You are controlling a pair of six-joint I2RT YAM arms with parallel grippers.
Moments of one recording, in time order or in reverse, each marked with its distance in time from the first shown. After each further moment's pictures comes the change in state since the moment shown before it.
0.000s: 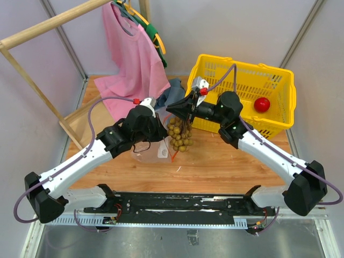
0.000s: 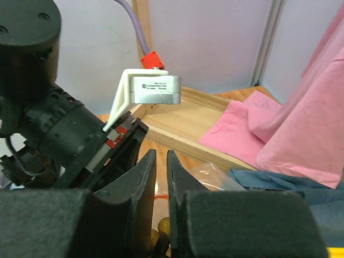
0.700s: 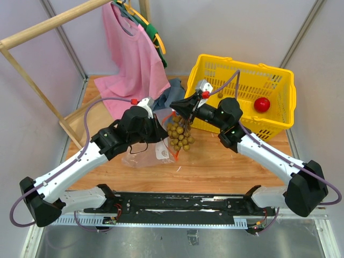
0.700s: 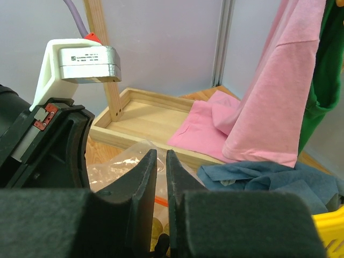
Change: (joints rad) left arm 0.001 -0.054 0.000 -0.010 0.049 0.000; right arm 0.000 -0.012 -0.109 0.136 0.179 -0.029
